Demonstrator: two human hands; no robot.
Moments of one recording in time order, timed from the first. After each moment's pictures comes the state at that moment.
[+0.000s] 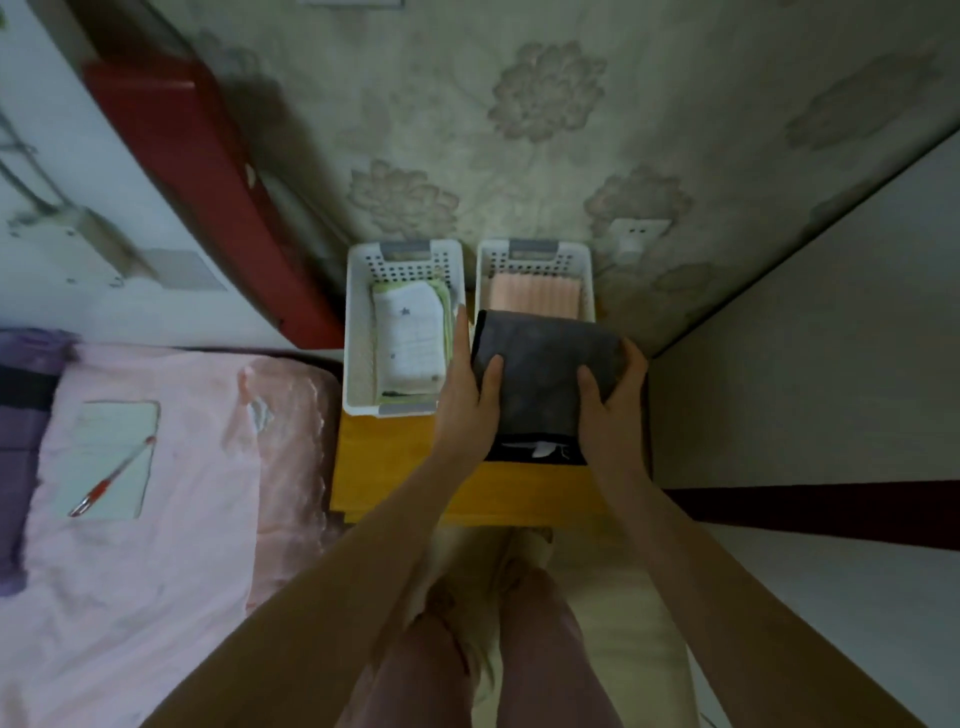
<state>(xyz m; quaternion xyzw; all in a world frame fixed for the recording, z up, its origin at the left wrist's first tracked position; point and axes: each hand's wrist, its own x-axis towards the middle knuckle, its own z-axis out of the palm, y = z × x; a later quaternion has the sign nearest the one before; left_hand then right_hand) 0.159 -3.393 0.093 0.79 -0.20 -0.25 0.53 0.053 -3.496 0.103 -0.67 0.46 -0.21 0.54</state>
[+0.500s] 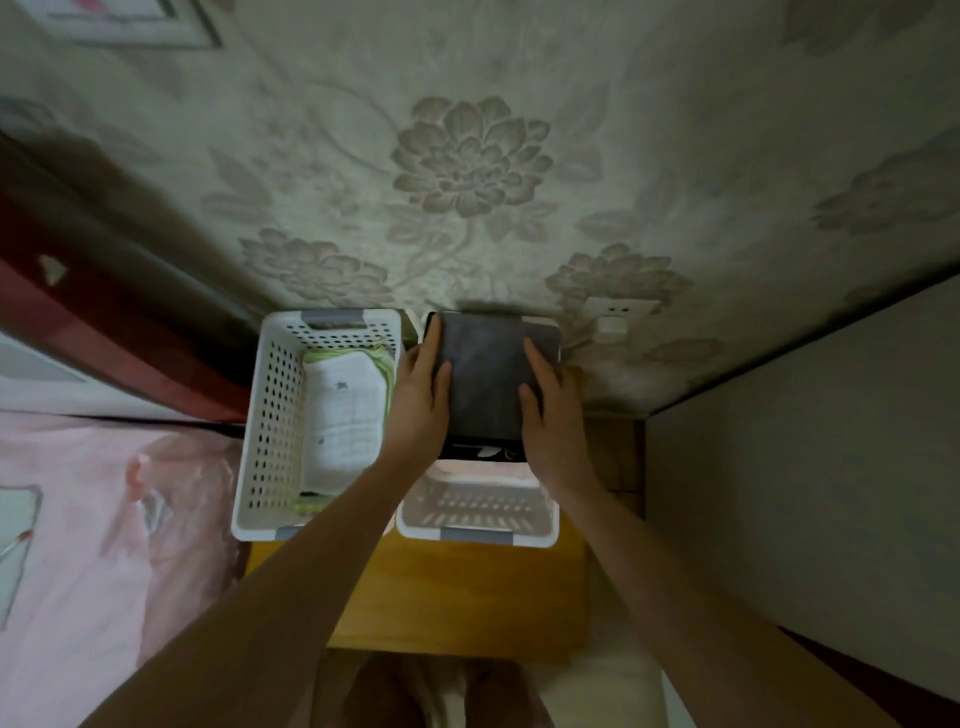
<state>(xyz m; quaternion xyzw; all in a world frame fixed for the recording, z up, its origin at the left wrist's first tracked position) 0.260 -3.522 0.014 0.86 -0.23 -0.19 0.42 0.152 -3.632 0.019 -0.80 0.35 -0.09 0.48</state>
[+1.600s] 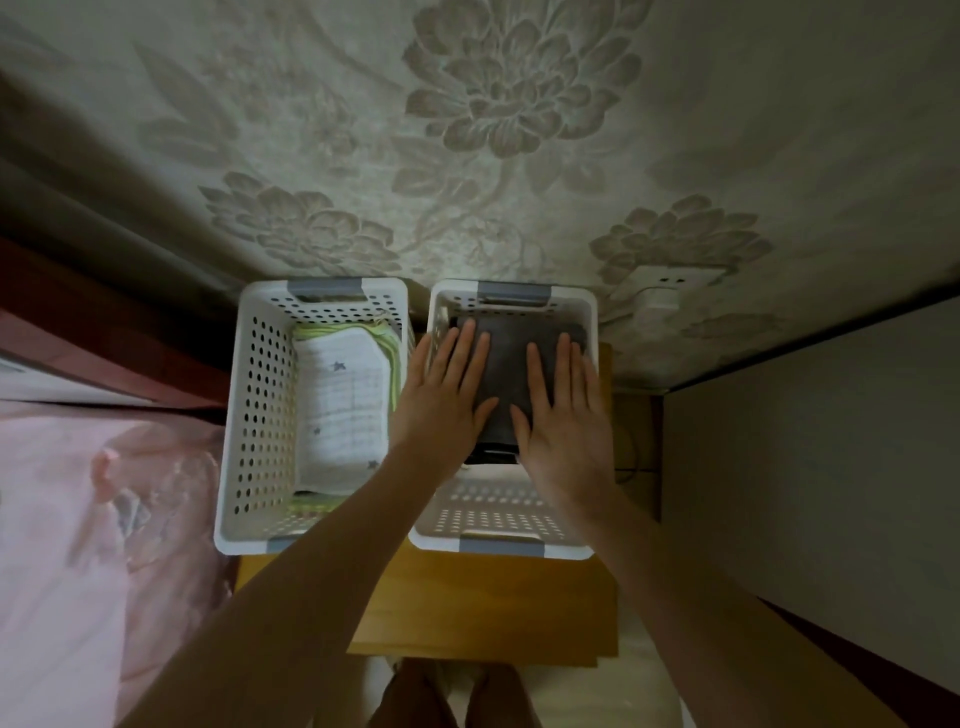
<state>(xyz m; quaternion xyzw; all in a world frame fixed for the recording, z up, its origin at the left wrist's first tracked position) 0.276 -3.515 -0.058 0.88 -0.47 -0.09 -0.05 0.159 -3.629 -0.064 -0.97 0.25 0.05 0.03</state>
